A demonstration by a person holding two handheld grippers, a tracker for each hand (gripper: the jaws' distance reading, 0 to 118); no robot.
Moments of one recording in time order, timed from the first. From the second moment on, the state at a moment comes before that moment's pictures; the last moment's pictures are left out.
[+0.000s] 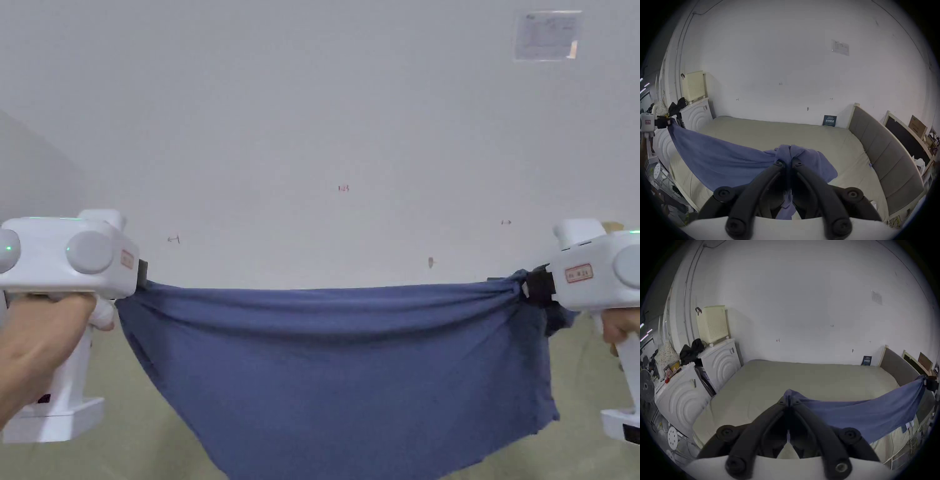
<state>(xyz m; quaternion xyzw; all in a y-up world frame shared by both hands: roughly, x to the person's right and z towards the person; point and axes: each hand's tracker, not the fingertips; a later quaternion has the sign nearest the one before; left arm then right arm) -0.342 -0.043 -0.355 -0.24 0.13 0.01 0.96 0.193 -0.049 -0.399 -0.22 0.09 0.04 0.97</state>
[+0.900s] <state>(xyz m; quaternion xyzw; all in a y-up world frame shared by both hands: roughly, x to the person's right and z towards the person) -0.362 -0.060 -0.559 -0.21 0.18 -0.01 0.96 0.145 -0.068 -0.626 -0.21 0.03 0.05 0.98</state>
